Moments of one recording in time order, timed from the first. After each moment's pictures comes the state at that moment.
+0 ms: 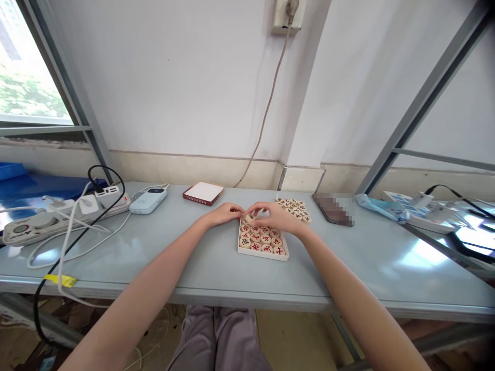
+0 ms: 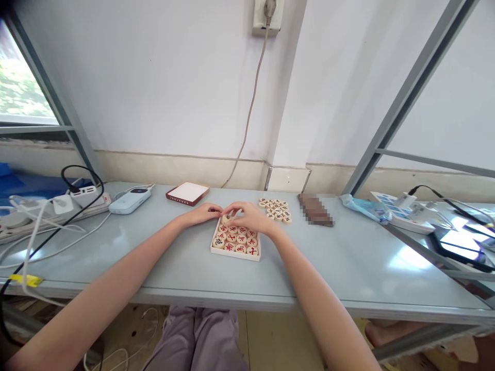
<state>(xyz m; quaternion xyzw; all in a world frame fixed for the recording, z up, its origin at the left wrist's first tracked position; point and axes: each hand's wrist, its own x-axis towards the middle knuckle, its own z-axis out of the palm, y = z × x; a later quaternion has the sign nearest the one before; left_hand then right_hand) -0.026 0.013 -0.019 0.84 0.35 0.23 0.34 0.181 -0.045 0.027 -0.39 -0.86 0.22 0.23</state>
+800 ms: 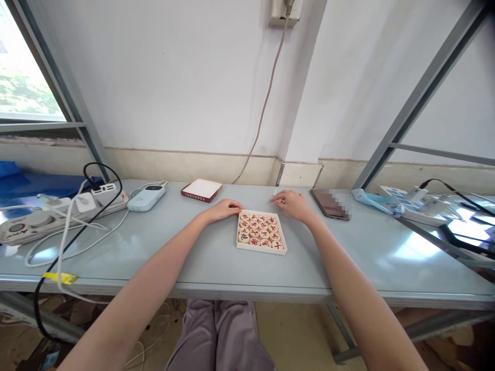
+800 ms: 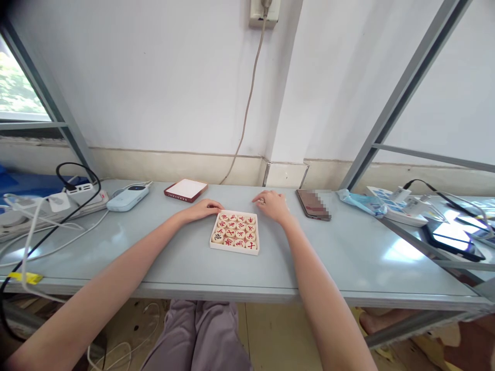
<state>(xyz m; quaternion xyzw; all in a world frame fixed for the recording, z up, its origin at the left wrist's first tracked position) -0.026 0.011 -0.018 0.83 0.35 0.24 0.36 0.233 -0.015 0.013 -0.60 -0.78 -0.01 0.18</state>
